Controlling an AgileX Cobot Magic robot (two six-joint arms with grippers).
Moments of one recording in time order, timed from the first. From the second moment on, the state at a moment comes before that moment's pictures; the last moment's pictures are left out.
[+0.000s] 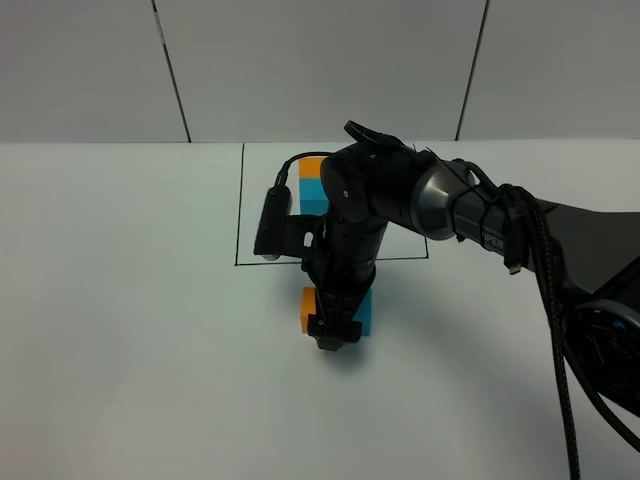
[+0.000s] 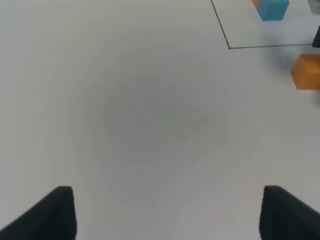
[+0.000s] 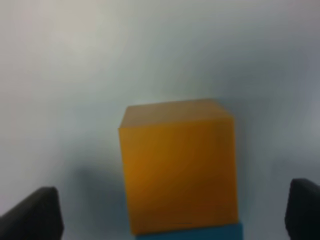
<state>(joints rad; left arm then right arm) 0.03 -0.01 -0.51 -0.10 1.05 0.06 0.64 2.30 -1.83 0.06 0.97 -0.78</state>
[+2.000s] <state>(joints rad) 0.03 -0.01 -0.51 -0.10 1.05 0.06 0.64 2.31 -1.83 -0.06 0.98 0.75</state>
